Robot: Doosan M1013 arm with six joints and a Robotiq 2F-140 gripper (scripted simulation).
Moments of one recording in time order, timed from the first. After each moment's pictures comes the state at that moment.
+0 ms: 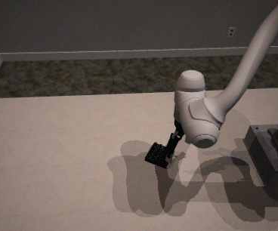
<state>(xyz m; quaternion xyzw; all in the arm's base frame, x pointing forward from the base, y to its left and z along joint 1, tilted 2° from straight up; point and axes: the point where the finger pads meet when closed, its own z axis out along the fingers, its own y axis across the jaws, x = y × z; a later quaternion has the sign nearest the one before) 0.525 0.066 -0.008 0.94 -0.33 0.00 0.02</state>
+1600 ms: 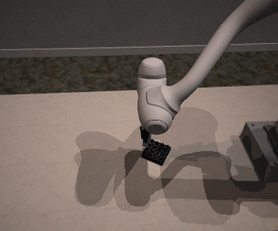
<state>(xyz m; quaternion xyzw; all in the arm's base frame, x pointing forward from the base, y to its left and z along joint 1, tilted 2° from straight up) 0.653 0.045 0.011 0.98 -0.19 0.00 0.02</state>
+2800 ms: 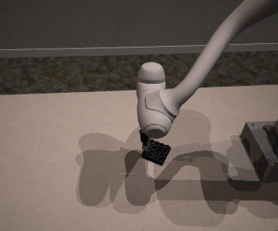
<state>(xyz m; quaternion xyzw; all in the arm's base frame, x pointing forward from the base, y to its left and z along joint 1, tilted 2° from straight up) 0.653 0.045 -0.008 0.98 -0.19 0.00 0.02</state>
